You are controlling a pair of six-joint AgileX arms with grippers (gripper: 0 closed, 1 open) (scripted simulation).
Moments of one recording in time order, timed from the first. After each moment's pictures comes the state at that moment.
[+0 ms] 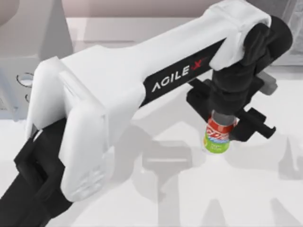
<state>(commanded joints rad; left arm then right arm) -0.92 2.48 2.38 -1.37 0.00 -0.10 0.00 0.00 0.00 0.00 0.00 0.00</state>
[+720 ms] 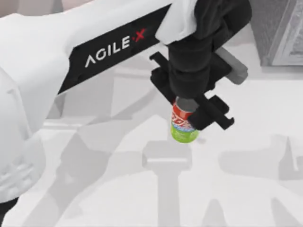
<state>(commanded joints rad) -0.83 2.18 2.06 -1.35 0.00 0.14 0.00 0.00 0.00 0.00 0.00 0.00</state>
